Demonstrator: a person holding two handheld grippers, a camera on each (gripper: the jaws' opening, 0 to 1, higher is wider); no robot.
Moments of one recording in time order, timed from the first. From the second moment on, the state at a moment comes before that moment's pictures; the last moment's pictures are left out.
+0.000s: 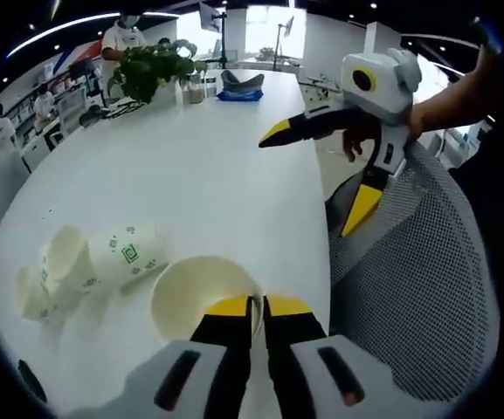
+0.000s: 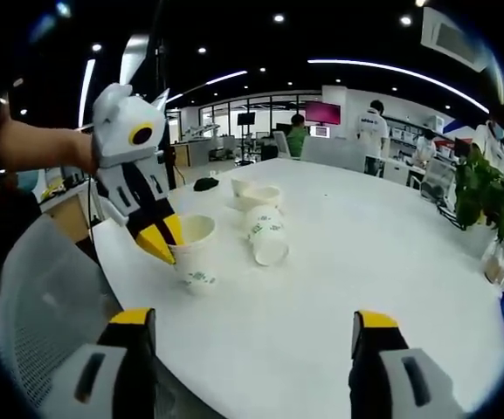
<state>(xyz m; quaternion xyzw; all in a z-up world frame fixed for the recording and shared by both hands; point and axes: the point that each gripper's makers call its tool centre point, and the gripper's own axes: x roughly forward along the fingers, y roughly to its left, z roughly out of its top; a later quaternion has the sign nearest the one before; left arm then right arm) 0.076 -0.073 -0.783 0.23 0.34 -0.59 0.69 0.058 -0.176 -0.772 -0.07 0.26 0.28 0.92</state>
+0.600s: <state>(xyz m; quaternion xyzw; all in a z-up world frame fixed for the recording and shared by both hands) 0.081 -0.072 -0.793 0.21 0.37 -0.59 0.69 0.057 -0.175 -0.773 -0.07 0.26 0.28 0.92</state>
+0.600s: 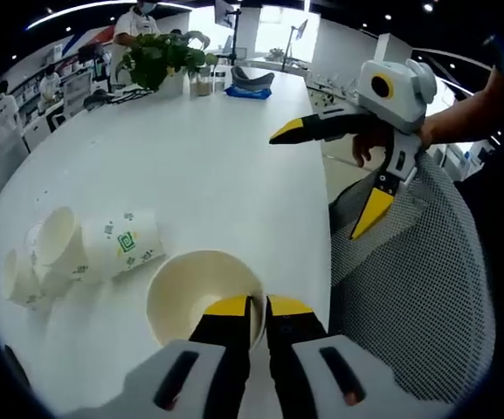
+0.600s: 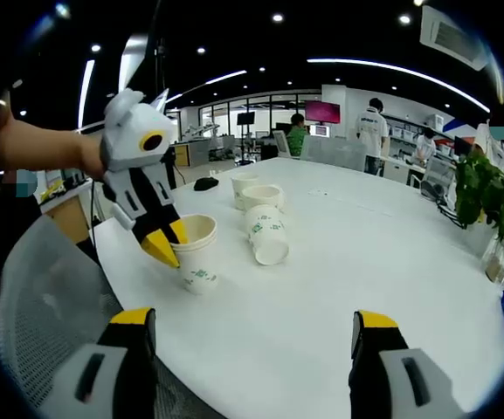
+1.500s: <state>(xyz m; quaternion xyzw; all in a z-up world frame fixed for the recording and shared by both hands) 0.082 -0.064 -0.777 0.24 0.32 -0.58 0.71 0.058 -0.174 -0.771 -0.07 0.25 0.29 0.92</state>
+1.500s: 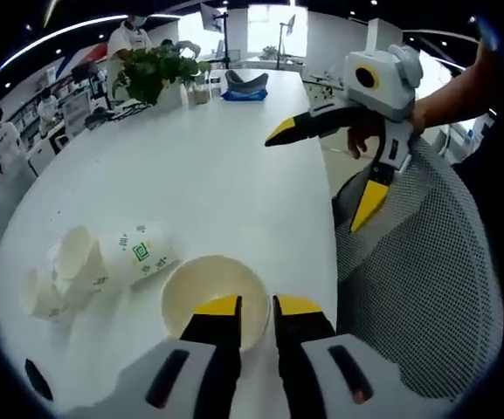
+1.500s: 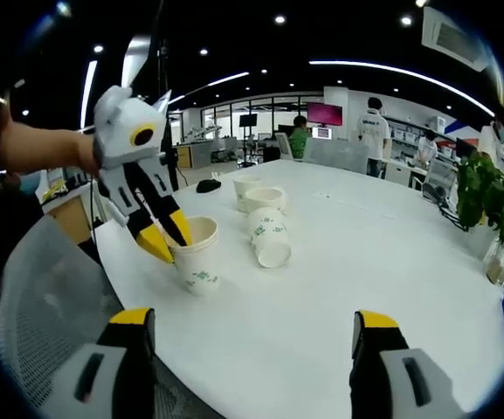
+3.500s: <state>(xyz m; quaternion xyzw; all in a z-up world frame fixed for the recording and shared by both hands) 0.197 -0.037 -0.734 0.22 0.24 -0.52 0.79 0.059 -0.171 -0.761 -0.03 0.23 0.29 0.93</state>
